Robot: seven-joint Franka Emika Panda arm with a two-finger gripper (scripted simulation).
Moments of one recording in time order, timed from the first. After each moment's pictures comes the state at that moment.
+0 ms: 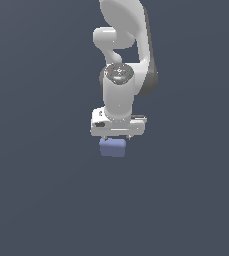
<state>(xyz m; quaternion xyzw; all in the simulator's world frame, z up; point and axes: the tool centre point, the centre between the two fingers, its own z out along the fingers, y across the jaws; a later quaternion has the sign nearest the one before) -0.001 0.013 0.159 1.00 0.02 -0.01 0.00</state>
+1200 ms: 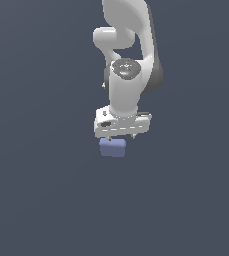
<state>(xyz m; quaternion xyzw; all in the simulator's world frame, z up) 0.006 0.028 0.171 1.00 0.07 0.01 0.00</state>
